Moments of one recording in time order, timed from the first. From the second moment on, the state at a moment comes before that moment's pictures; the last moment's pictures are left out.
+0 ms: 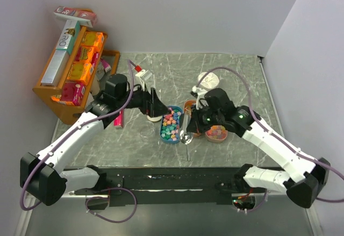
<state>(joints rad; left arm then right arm) -0.51 1.19 1.02 -0.18 0.73 -0.47 0.70 1.08 1.06 -0.75 -0.28 0.36</state>
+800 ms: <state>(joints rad) -0.70 1.29 1.05 -0.26 0.71 -0.48 0.80 1.16 1.12 -0.82 -0.29 0.25</state>
